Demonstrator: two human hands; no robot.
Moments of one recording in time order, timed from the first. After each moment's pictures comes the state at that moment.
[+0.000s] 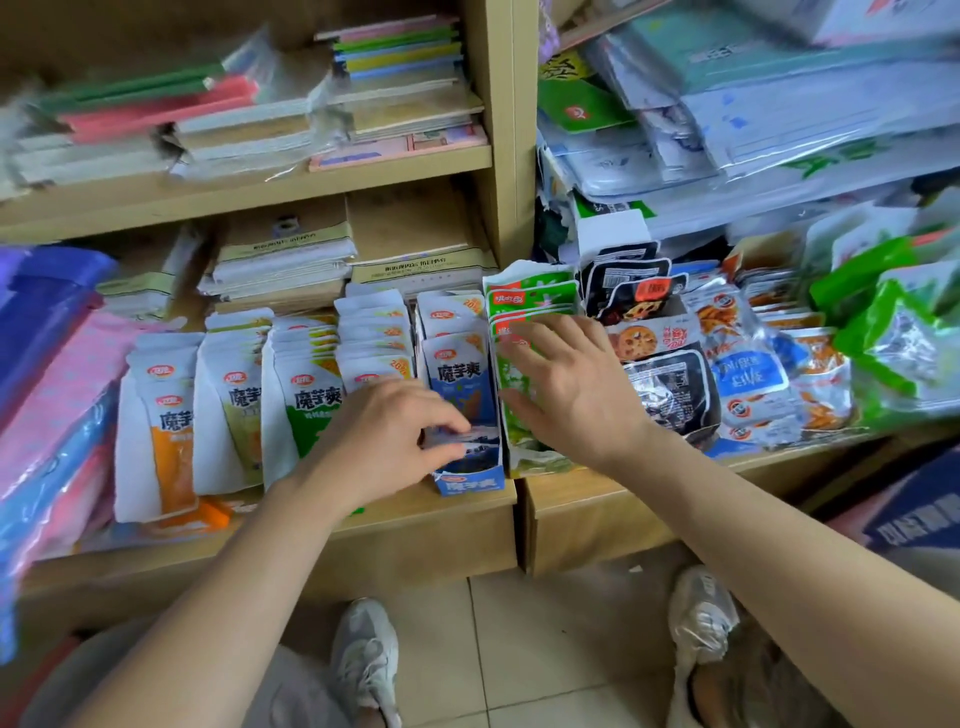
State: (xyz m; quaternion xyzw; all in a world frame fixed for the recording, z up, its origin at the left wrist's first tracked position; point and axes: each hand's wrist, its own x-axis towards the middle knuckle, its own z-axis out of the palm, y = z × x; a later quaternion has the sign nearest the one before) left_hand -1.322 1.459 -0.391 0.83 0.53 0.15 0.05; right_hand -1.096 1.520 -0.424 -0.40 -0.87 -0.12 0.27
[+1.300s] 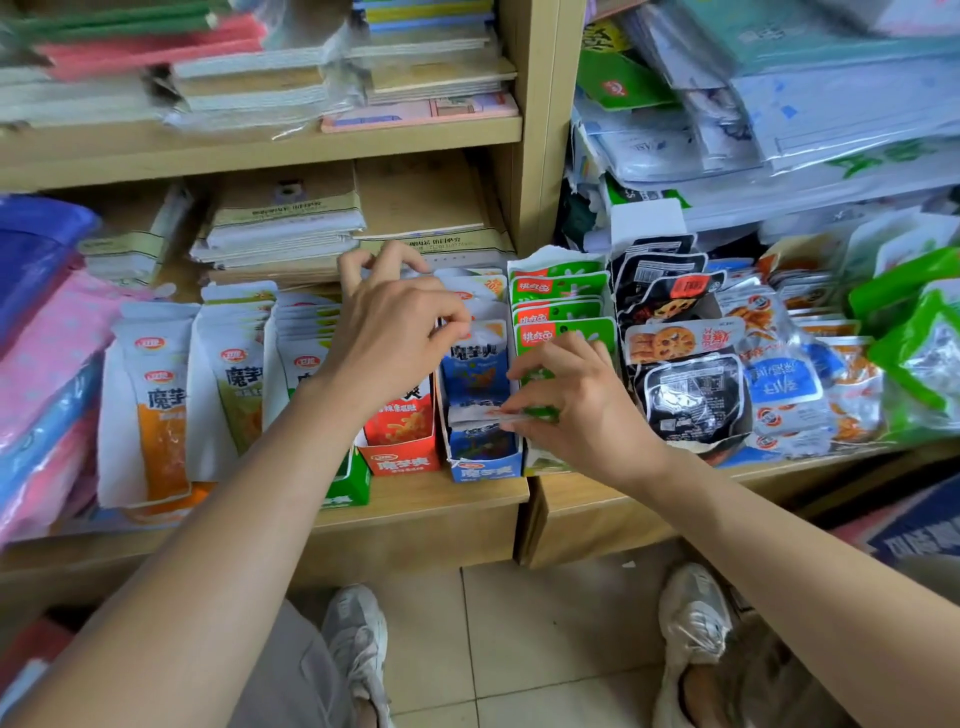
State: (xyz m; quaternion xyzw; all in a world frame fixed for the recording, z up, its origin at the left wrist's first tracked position) left_hand -1.336 1.527 -0.383 0.79 0.55 0.24 -0.14; right_hand -1.107 1.516 -0.439 -0.35 -0.88 0.08 0.31
